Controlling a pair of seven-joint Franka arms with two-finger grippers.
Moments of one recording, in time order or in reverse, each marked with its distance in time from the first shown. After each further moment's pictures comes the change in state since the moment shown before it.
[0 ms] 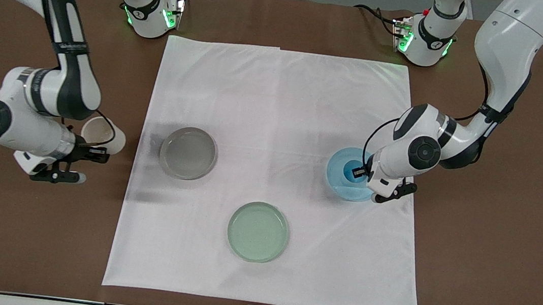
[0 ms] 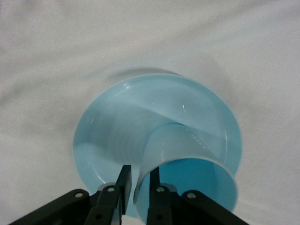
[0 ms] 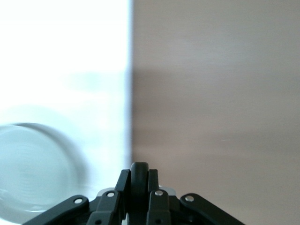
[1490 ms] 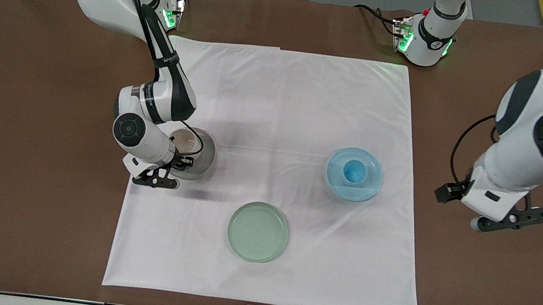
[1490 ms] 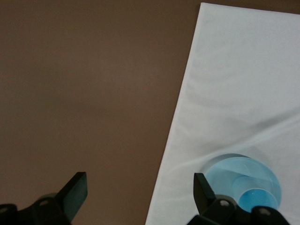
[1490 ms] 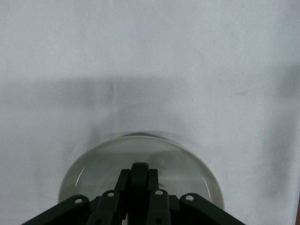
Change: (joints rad) left arm 0.134 -0.146 0.003 0.541 0.233 -0.586 0.380; right arm 0.276 0.152 -0.004 -0.008 0.079 0.208 0.263
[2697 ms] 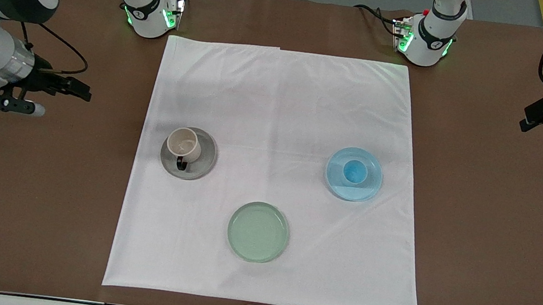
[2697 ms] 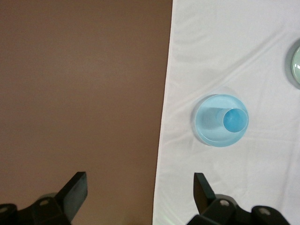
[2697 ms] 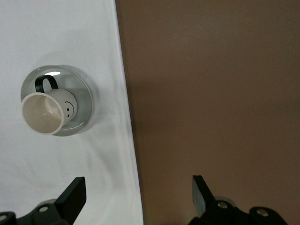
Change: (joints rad) left arm -0.191 -0.418 0.421 -0.115 -0.395 -0.186 0.398; right arm -0.233 -0.599 -0.145 -0.108 -0.133 -0.579 -0.221
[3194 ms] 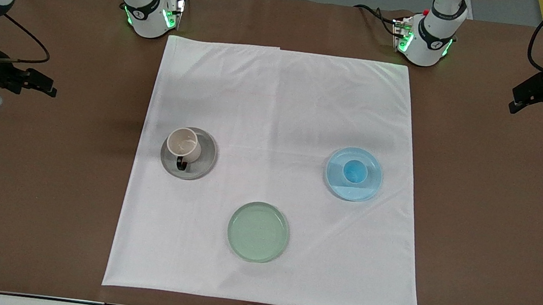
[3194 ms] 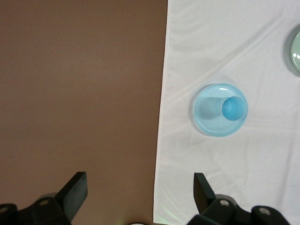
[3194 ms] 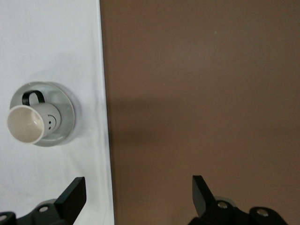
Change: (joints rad) left arm -0.061 -0.068 0.044 -0.075 0.000 0.003 0.000; right arm -0.117 0.009 0.000 0.093 -0.004 0.023 -0.185
